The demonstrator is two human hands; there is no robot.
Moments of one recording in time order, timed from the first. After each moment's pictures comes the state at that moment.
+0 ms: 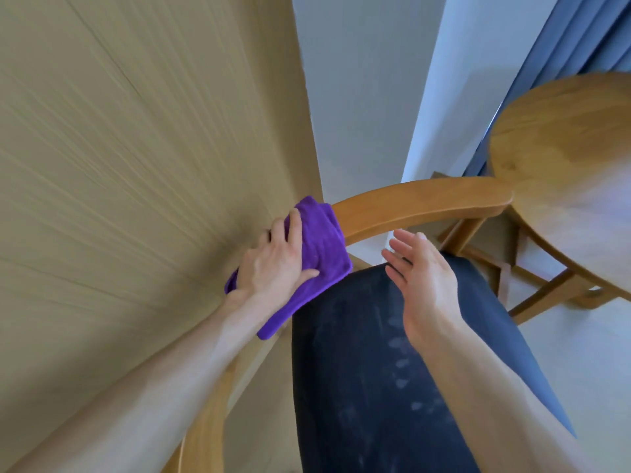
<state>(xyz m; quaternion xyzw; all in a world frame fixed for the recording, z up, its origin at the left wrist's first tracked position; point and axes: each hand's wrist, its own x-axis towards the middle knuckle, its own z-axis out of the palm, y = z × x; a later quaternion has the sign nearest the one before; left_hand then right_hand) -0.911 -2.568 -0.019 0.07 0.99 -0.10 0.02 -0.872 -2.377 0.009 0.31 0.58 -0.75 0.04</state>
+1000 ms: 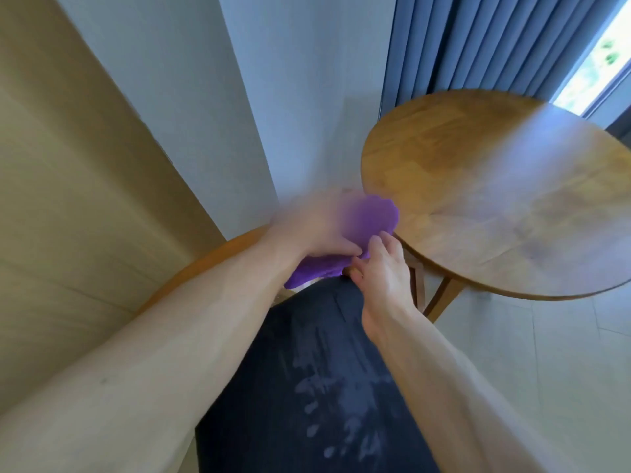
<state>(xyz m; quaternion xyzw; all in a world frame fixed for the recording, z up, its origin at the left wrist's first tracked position) -1.038 -2.322 -0.009 0.35 0.94 0.01 0.06 -0.913 -2.252 0.000 0.40 0.52 -0.75 -0.04</state>
